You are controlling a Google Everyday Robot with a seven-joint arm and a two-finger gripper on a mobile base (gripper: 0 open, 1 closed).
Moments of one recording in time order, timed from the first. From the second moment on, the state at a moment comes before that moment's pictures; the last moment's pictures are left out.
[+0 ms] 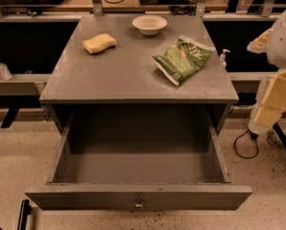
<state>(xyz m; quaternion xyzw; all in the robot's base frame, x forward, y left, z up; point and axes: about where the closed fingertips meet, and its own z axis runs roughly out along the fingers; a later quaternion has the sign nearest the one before) 0.438 -0.217 0.976 -0.60 0.78 -0.03 0.16</state>
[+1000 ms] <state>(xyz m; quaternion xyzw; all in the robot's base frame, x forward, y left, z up) 0.410 -0.189 0.907 -0.62 0.75 0.03 0.23</state>
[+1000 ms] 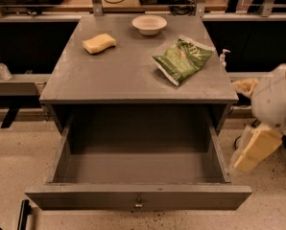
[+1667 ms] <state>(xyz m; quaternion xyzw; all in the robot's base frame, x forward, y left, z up) 0.376 -0.176 0.791 -0.63 0.72 0.11 0.28</state>
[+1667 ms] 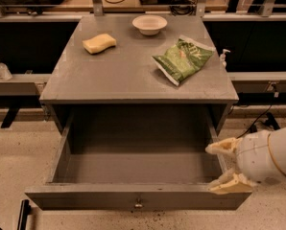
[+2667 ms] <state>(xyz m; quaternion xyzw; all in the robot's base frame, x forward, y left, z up) 0.360 -0.177 0.755 -0.64 0.70 0.14 0.29</state>
